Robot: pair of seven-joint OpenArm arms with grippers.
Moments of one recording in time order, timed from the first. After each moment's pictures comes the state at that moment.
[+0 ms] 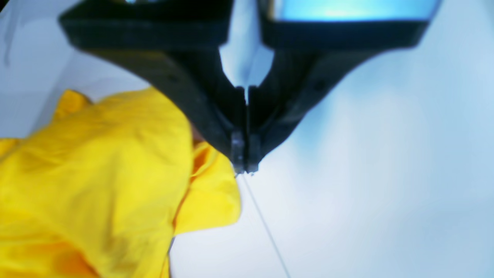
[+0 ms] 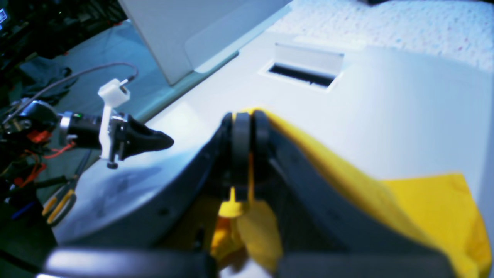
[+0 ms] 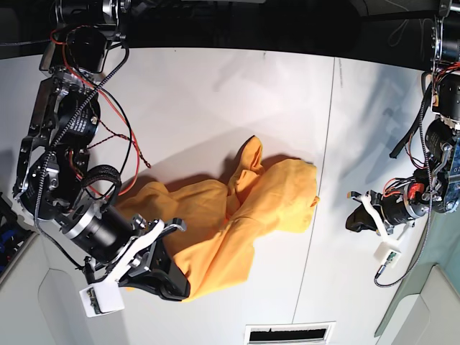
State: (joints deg) left arm -18.8 -31.0 8.0 62.5 -33.5 -30.9 34.0; right arm 13.2 -0.9 5.5 107.0 35.0 33.1 -55.9
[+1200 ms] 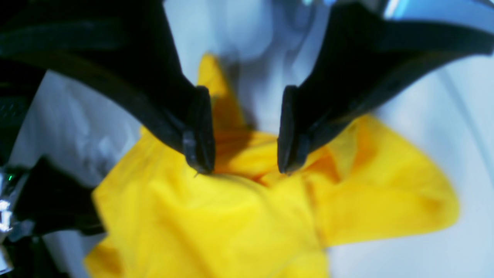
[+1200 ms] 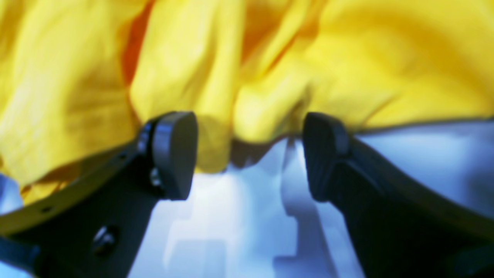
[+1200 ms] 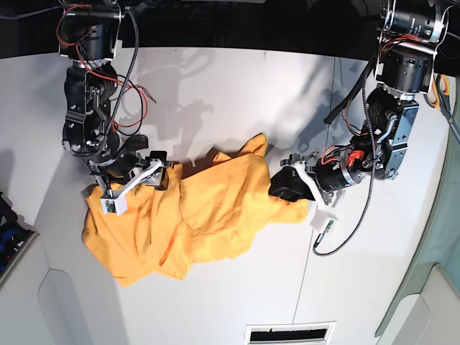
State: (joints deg) left arm -12.7 -15.4 7.9 62.3 -37.7 -33.3 33.4; right arm 6.3 -0.1 8.5 69.7 11.1 21.5 -36.0
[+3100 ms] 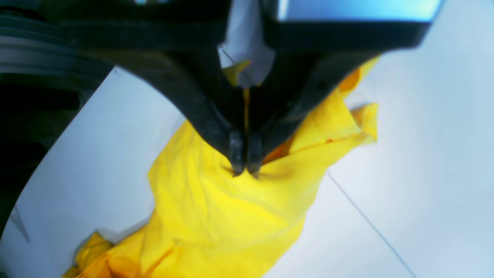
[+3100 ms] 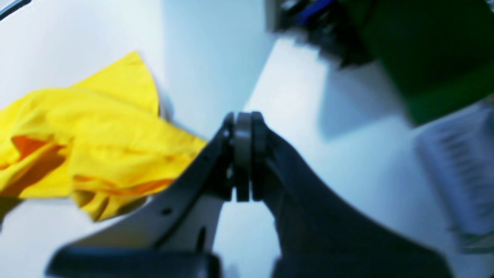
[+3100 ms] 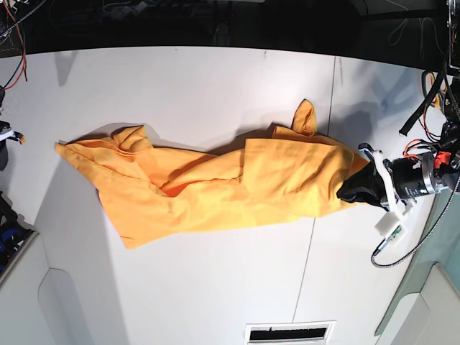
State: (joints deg) left arm -3.3 -36.2 0.5 88.6 -50.5 -38.0 50.4; right arm -10.2 13.5 39.8 99.9 28.5 26.6 -48.1
